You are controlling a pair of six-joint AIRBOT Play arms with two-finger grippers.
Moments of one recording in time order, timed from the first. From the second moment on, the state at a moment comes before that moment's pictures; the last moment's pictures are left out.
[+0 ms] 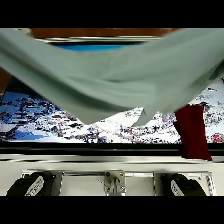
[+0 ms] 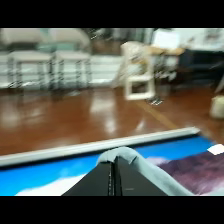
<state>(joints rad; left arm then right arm) 0.19 -0.84 1.90 0.92 -1.14 -1.33 -0.03 -0.78 1.84 -1.36 1.23 1.56</state>
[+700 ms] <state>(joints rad) 0.20 -1.04 1.40 1.27 -1.13 -1.43 -0.03 -1.27 1.51 -1.33 1.33 1.61</state>
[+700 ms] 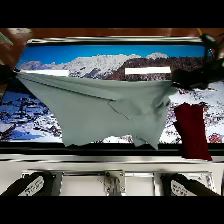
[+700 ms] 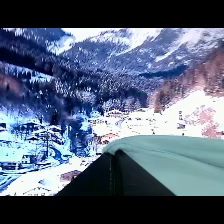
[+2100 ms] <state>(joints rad) 0.33 -1.34 0.92 1.02 -1.38 -1.35 -0.35 -1.53 1.31 -1.10 1.46 1.38</state>
